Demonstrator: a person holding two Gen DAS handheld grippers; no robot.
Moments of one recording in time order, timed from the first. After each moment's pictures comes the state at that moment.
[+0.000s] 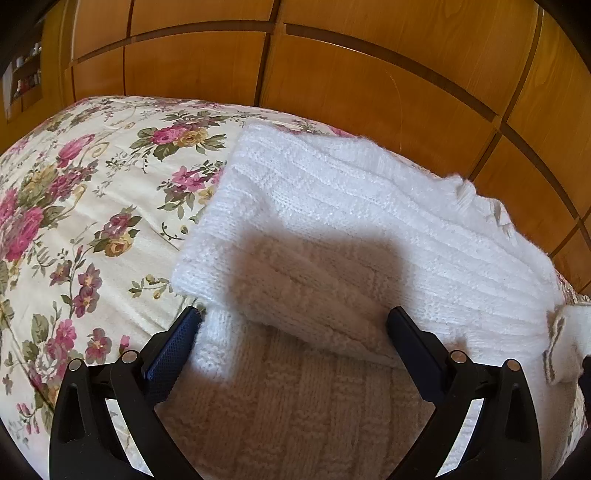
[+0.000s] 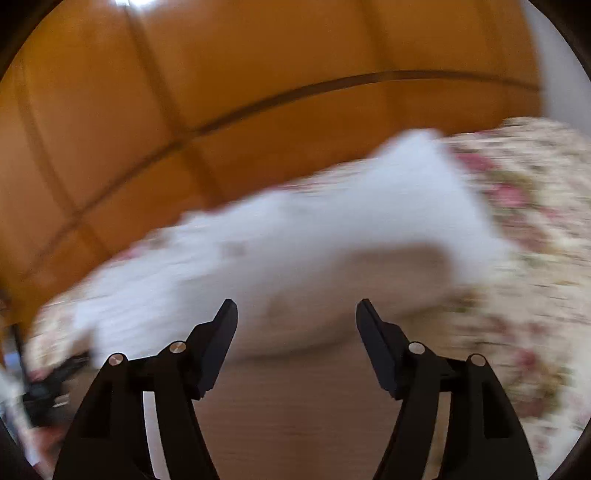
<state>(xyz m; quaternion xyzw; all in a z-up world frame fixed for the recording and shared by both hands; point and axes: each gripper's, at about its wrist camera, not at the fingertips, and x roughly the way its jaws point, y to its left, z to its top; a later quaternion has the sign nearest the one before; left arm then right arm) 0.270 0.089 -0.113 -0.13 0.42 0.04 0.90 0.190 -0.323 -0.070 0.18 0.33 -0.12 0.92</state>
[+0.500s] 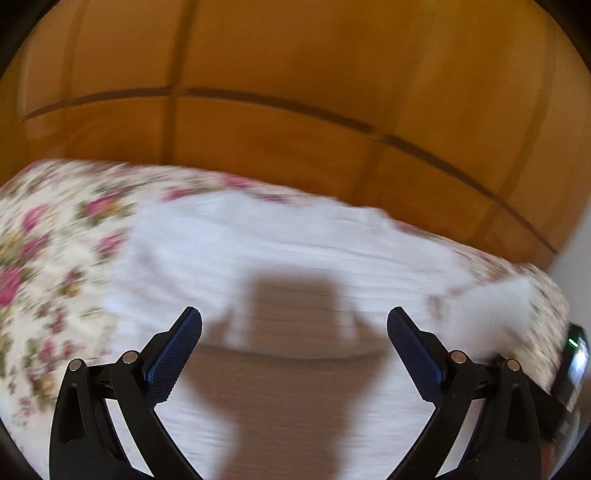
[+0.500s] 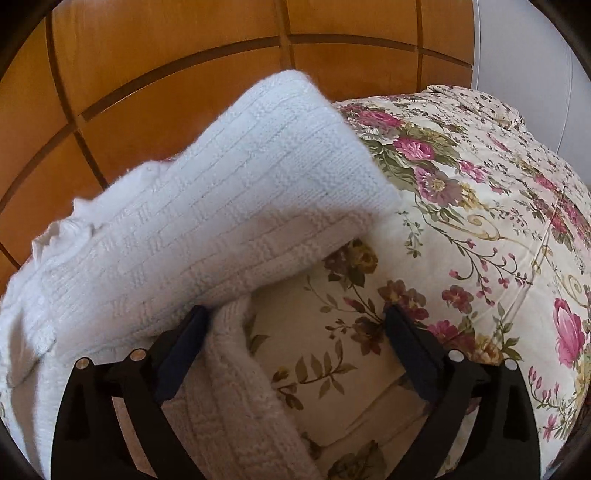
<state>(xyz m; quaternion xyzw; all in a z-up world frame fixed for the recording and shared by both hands) 0.229 0.009 -0.041 -0.10 0.35 -0.11 0.93 0.190 -0.351 -0.105 0.18 0.39 -0.23 0.87</state>
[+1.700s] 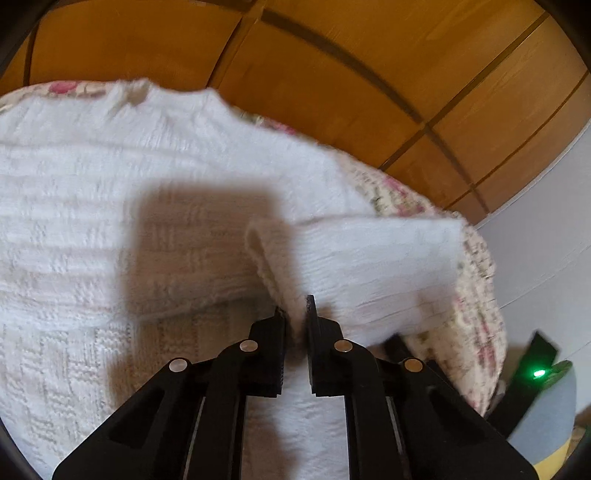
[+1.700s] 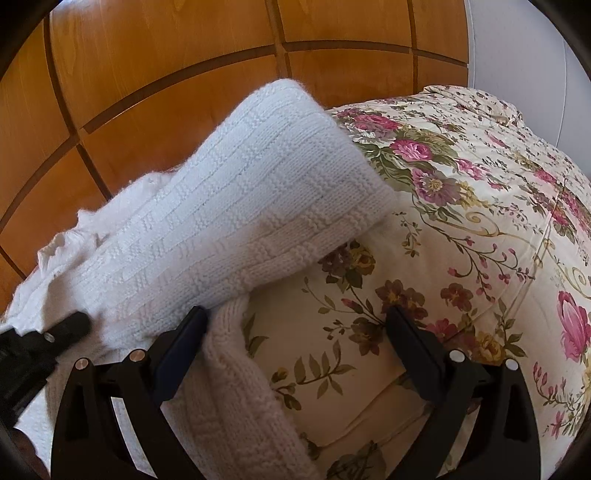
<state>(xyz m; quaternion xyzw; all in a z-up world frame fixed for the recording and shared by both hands) 0.275 -0.131 -0.081 -0.17 0.46 -0.27 0.83 0.187 -0.355 -0.106 0.19 0.37 -0.23 0.88</state>
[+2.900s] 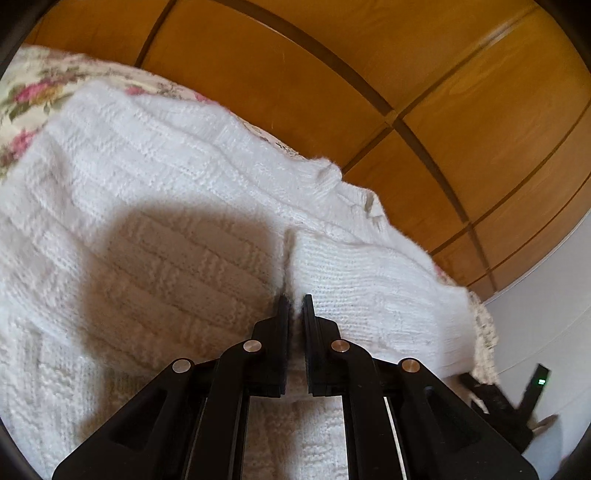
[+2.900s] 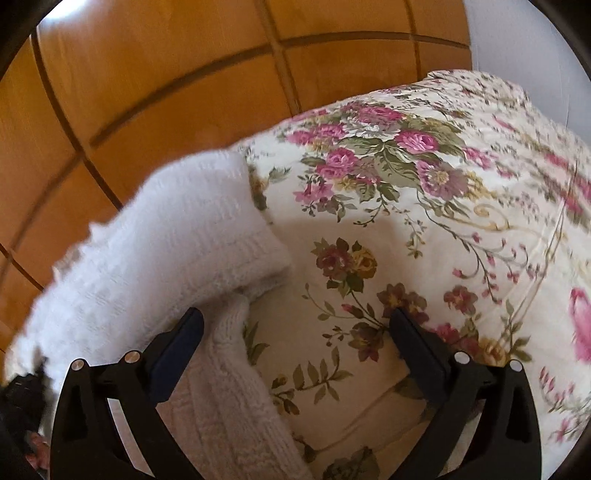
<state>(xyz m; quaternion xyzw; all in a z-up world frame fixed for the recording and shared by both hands) 0.288 0.062 -0.115 -0.28 0.40 -0.21 0.85 0.193 -0.363 -0.099 0.22 0.39 -0.20 0.87</state>
